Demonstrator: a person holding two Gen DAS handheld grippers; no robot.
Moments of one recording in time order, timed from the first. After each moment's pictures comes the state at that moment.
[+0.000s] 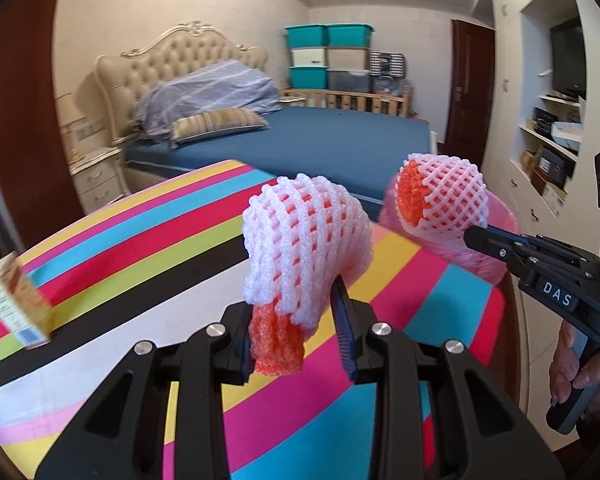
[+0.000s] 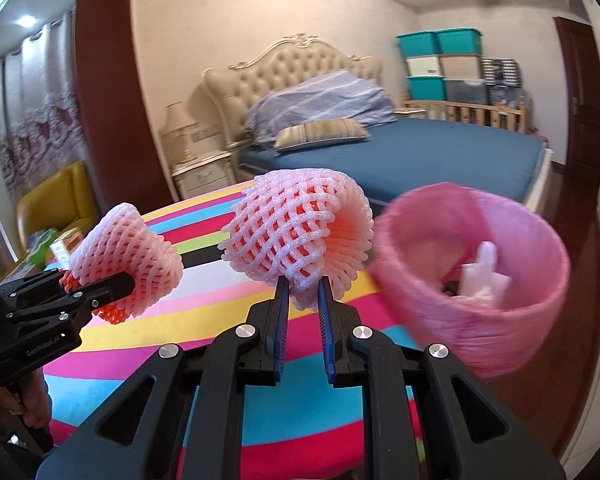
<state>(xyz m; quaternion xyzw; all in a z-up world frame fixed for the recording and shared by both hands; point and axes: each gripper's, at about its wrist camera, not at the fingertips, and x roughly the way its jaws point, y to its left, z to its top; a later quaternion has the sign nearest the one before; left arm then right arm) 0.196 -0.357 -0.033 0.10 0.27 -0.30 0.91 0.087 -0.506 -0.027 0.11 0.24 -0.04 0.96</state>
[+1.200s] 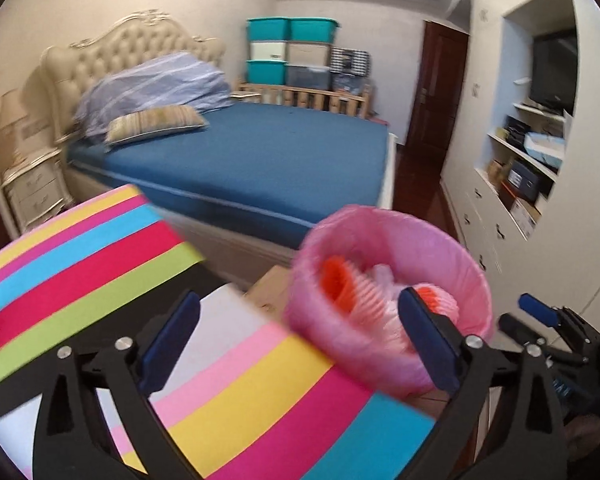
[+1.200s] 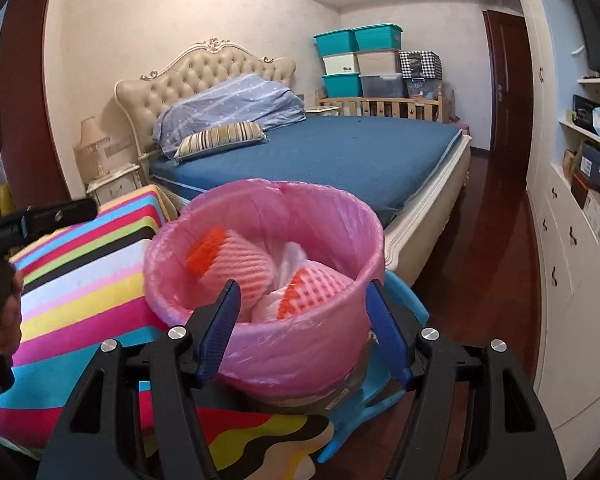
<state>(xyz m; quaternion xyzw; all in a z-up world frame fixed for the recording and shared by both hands) 0.281 -0.524 -0.029 0.07 0.29 -0.35 0.89 0.048 -0.657 -0.057 0.12 0.25 -0.17 0.95</state>
